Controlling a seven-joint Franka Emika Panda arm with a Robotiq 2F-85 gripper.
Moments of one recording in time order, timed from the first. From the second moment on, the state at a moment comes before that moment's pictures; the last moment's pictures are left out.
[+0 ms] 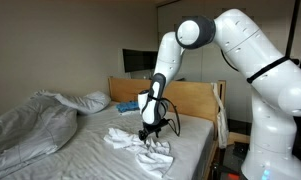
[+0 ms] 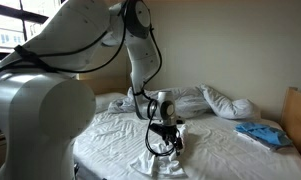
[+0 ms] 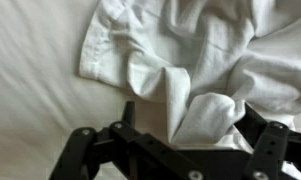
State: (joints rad) arm 0.22 0.65 -0.26 -2.19 -0.03 2.86 0.52
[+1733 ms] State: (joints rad) arm 0.10 0.67 -0.10 -2.33 0.04 2.82 0.27
